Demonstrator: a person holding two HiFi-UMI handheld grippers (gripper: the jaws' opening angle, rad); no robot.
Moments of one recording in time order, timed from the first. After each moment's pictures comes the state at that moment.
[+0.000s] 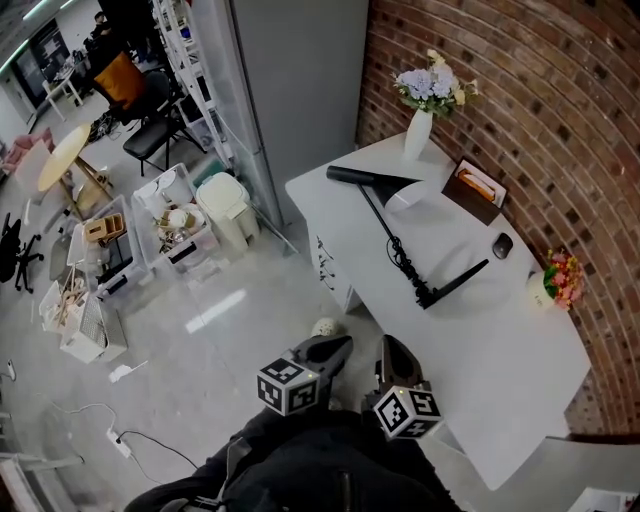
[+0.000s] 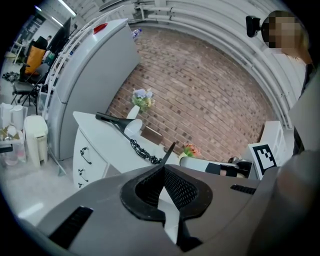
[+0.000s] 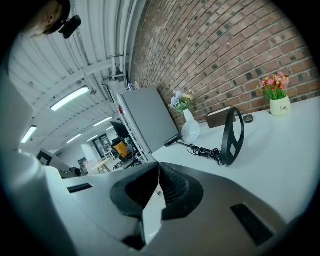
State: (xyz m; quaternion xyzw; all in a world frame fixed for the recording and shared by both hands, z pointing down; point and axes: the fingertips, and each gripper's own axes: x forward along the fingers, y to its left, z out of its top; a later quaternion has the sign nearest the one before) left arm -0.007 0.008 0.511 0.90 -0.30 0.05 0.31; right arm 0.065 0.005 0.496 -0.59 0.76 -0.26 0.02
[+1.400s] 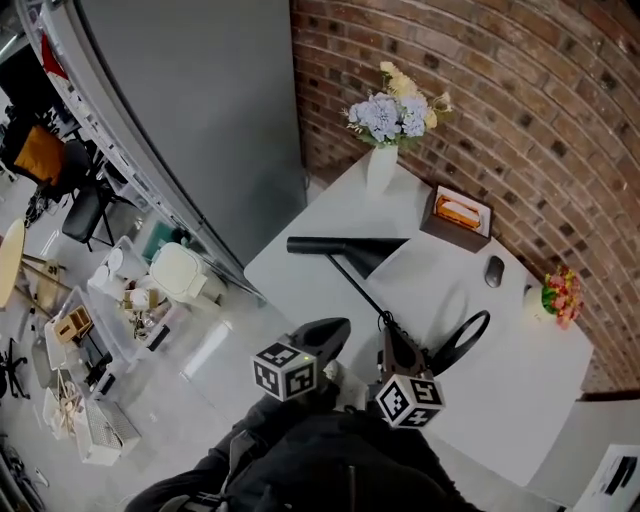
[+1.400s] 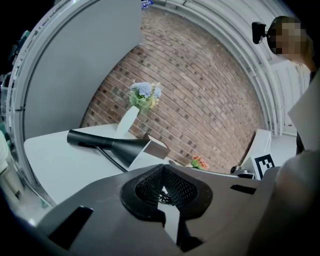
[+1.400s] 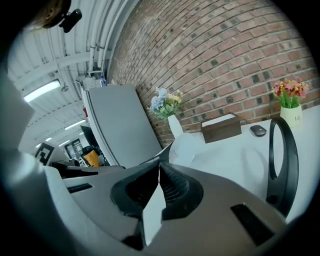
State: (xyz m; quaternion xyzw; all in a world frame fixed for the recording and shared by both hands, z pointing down) left arm 0.017 -0.260 0.495 0.93 -0.17 0.07 0.32; right arm 0.093 -0.225 0.494 -0.70 0.67 -0.26 0.03
